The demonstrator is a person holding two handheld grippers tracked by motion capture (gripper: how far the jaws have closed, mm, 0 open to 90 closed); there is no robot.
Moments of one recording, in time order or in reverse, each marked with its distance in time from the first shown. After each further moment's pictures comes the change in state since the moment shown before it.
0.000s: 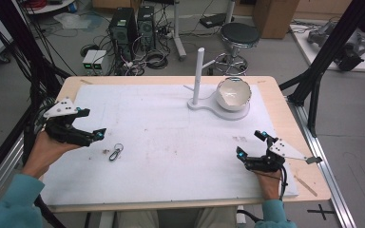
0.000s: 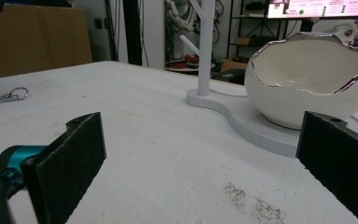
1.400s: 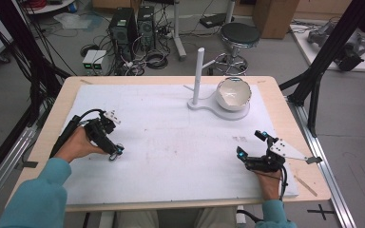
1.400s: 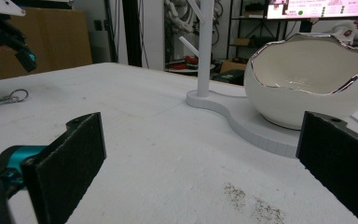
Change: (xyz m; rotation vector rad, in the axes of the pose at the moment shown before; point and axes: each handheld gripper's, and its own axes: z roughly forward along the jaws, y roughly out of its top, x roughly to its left) left arm -0.009 -0.013 0.095 0.561 -0.154 0.102; right arm 0.000 0.000 -0.001 -0.006 -0.002 0.007
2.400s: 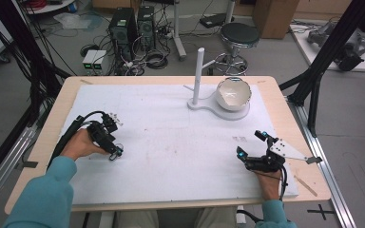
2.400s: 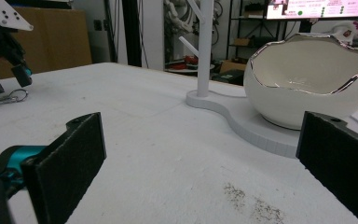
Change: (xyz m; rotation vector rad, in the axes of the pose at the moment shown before) left arm 0.004 -0.001 0.013 0.112 -0.057 -0.063; right arm 0.000 0.000 0.000 0.000 -0.002 -0.001
